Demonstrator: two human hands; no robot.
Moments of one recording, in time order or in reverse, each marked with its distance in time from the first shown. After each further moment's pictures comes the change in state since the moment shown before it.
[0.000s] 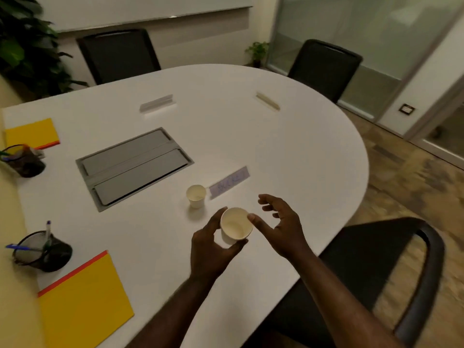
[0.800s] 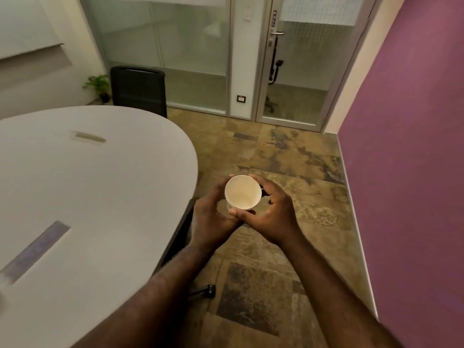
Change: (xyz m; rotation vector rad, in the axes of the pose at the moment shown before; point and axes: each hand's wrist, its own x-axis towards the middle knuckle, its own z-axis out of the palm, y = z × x) left_hand -0.063 0.308 0.378 -0.360 -0.502 0.482; right_hand -0.178 0.109 -0.415 -0.203 0.627 0.078
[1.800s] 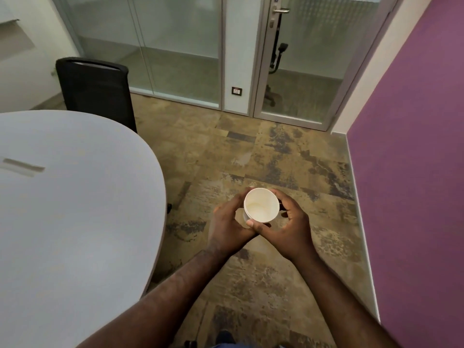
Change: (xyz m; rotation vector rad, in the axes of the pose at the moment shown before) left_hand 0.271 -0.190 0.179 -0.004 -0.119 -0.152; right_hand 0.285 0.224 -0.002 0.009 0.023 0.193
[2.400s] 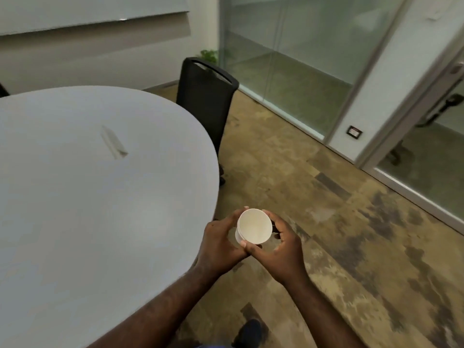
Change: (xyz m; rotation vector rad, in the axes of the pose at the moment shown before) left_hand 0.195 -0.157 -0.090 0.285 0.405 -0.278; right_hand 0.291 0.027 0.192 0.167 -0.550 -0.202
